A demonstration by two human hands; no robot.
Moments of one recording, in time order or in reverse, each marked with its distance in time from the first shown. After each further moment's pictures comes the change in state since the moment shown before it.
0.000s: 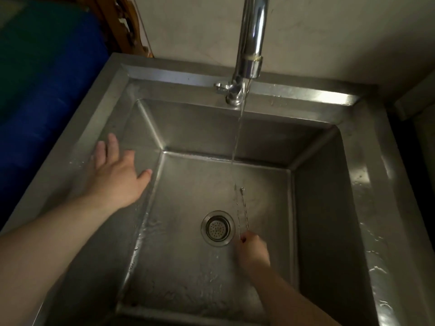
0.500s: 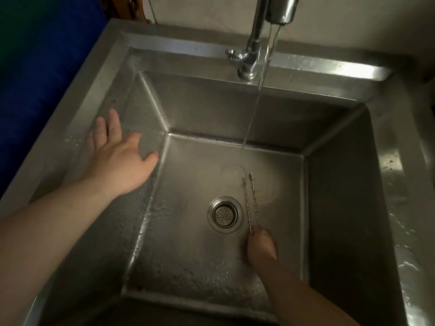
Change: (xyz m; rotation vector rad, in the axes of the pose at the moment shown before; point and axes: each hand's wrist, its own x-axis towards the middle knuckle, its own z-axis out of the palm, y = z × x) left_hand -0.002 -0.001 0.009 0.024 0.035 0.010; right_hand 0.029 0.033 0.032 -0.164 -0.029 0.041
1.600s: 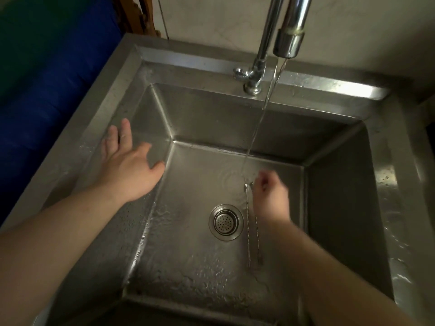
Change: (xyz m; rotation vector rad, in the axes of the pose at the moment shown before) left_hand -0.006 0.002 -0.007 -0.085 -0.019 0.018; right_hand -0.009 -0.091 -0.105 0.383 0.440 -0.415
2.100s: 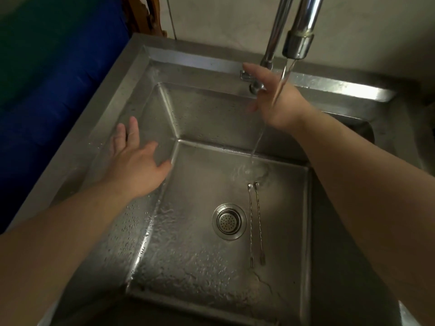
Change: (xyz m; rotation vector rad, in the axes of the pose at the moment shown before) left_hand 0.003 -0.006 0.005 0.009 -0.005 0.014; right_hand 0.119 -0.150 -0.063 -0.097 -0.393 -0.565
